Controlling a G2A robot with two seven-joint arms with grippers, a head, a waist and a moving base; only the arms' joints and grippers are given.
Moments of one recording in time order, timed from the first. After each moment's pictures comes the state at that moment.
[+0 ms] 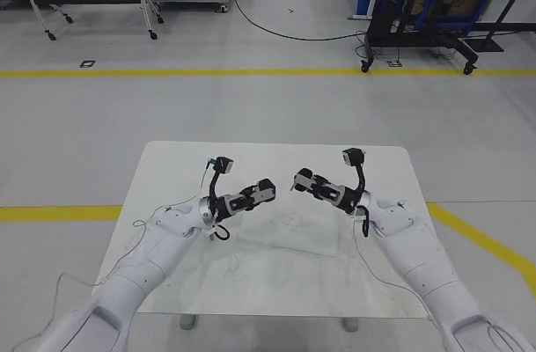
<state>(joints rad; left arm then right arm) 0.82 -1.25 -0.73 -0.86 -0.48 -1.01 -0.81 -1.01 -1.19 1.05 -1.05 0.19 -0.89 0.67</state>
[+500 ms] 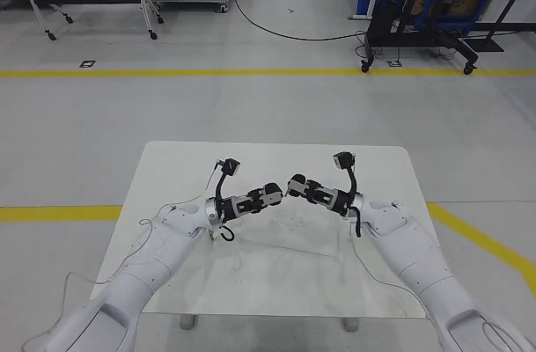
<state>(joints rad) 0.81 -1.29 -0.74 -0.81 -0.40 -1.01 -0.81 -0.98 -1.21 1.00 -1.00 0.18 -0.89 0.69</state>
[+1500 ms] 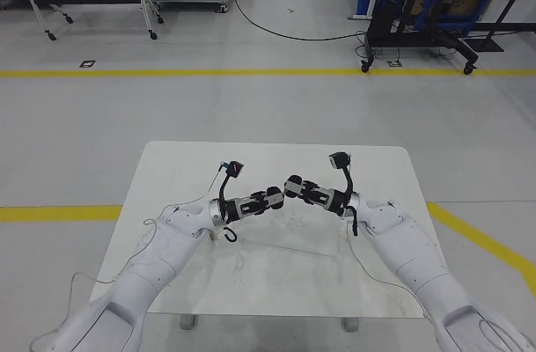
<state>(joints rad) 0.81 -1.33 -0.77 -0.76 -0.33 -1.01 -0.81 -0.96 -1.22 0.98 -0.96 0.20 -0.90 0.70</state>
